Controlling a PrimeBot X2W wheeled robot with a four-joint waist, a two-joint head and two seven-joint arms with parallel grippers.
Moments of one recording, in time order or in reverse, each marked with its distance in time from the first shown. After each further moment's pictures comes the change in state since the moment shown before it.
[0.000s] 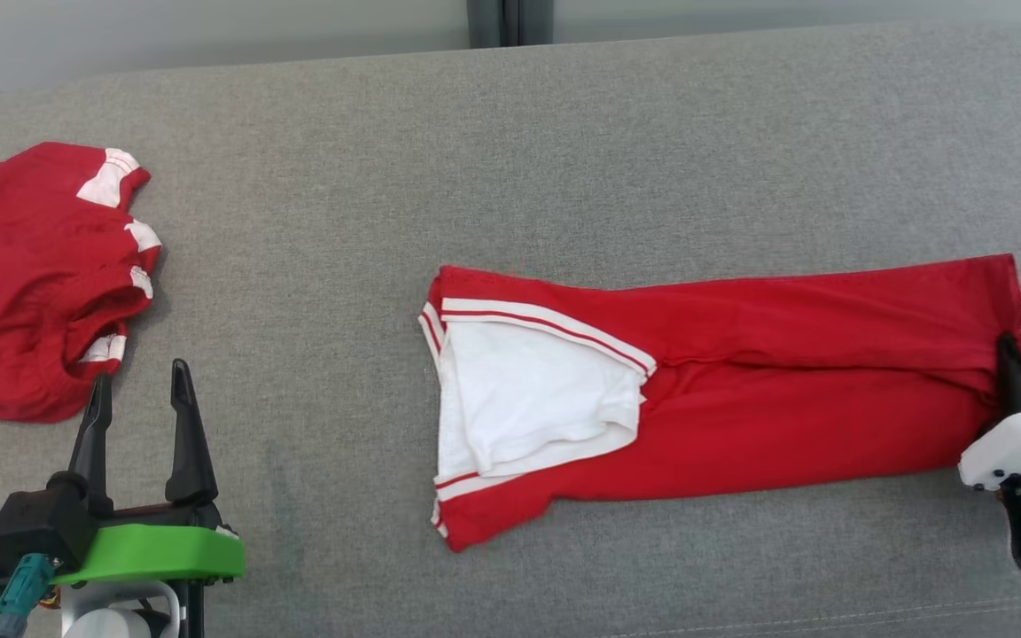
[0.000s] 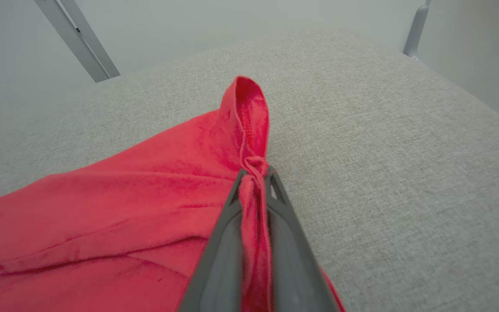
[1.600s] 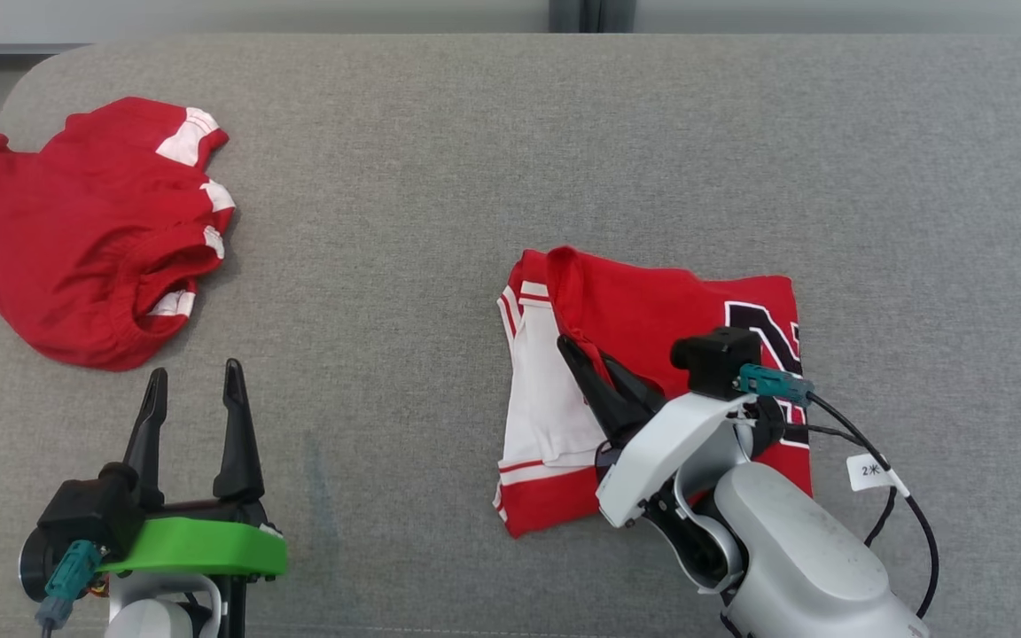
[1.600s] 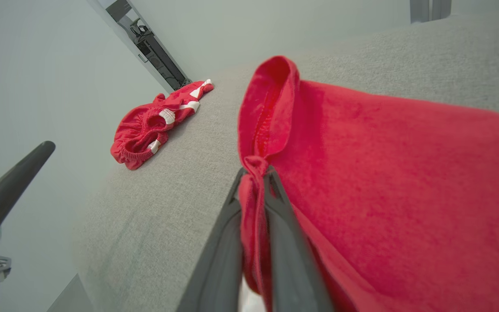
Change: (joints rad) left arm -0.011 -0.004 -0.085 0.033 -0.044 0.012 0.000; right arm -0.089 0.256 0.630 -0.263 0.146 -0.001 0.130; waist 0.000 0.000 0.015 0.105
